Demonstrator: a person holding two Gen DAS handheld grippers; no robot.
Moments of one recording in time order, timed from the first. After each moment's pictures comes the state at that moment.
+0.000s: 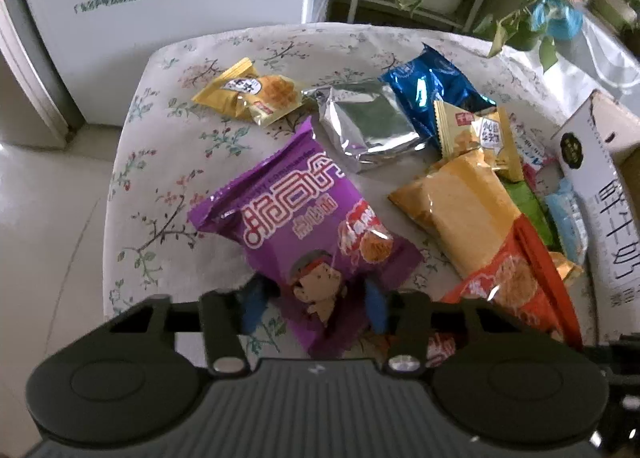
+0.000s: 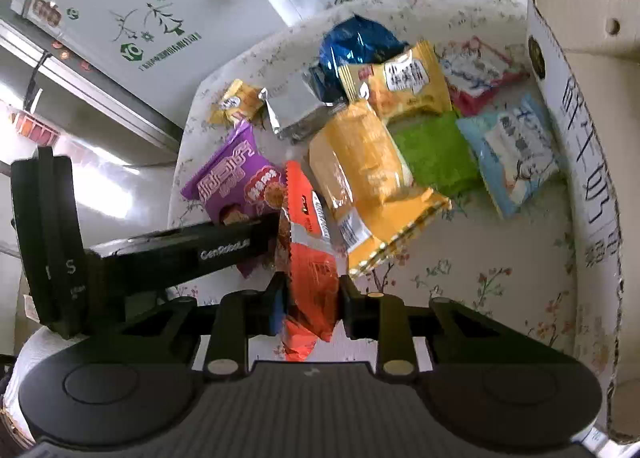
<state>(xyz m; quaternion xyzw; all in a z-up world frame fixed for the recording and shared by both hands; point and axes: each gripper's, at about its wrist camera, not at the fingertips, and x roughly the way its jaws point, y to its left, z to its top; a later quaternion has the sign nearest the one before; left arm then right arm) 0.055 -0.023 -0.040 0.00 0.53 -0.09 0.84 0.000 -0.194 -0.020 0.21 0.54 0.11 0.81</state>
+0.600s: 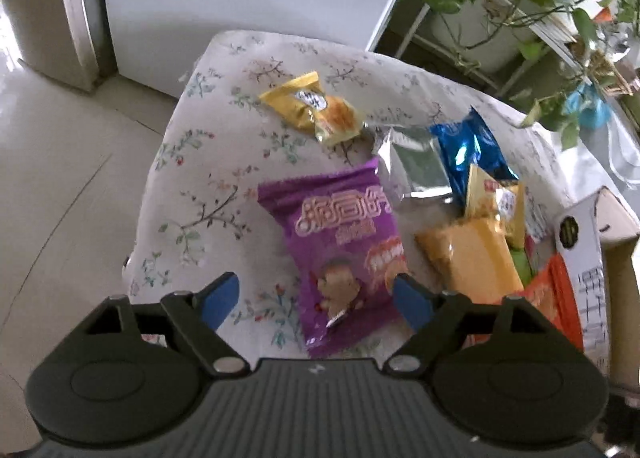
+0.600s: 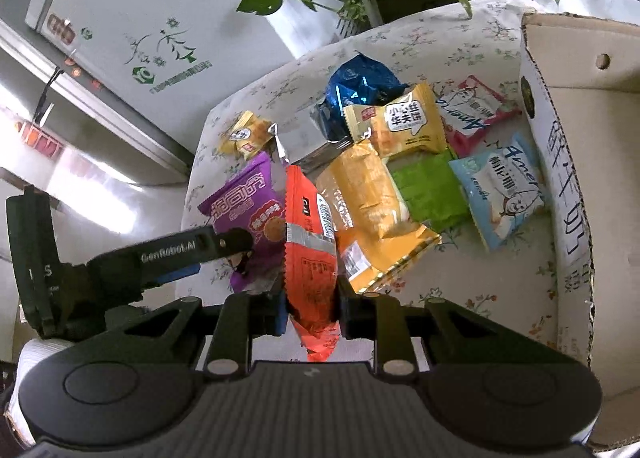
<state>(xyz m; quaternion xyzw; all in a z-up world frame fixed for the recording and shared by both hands) 0.060 0.016 -0.026 -0.12 0.53 -0.04 0.84 -0.001 -0.201 -0.002 0.22 0.51 0.10 0.82</state>
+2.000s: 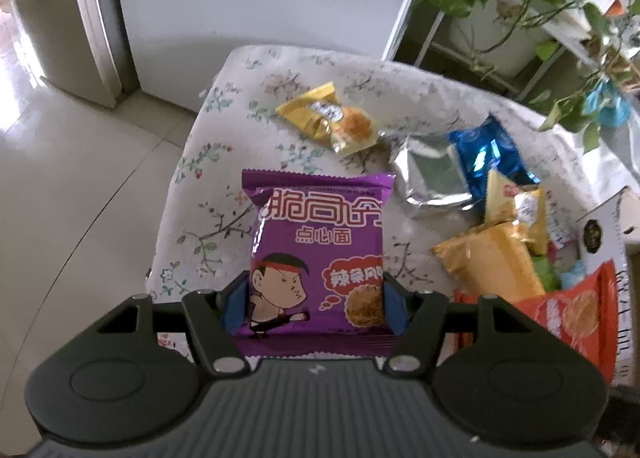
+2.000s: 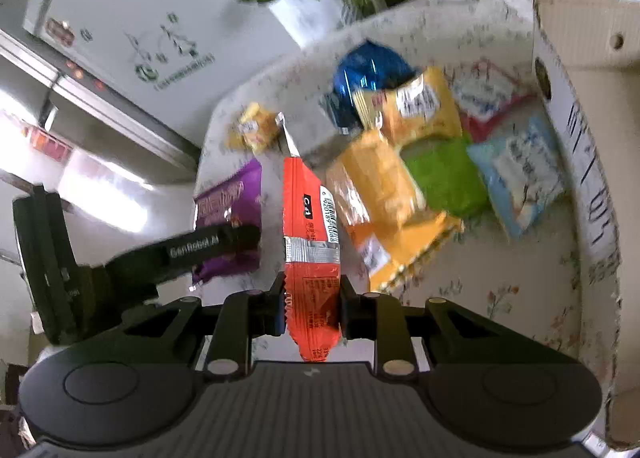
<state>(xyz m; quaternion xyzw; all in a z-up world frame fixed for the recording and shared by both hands) 0.051 0.011 -0.023 -0.09 0.51 -0.01 0.86 0.001 -0.197 -0.002 0.24 0.51 0.12 0.82</state>
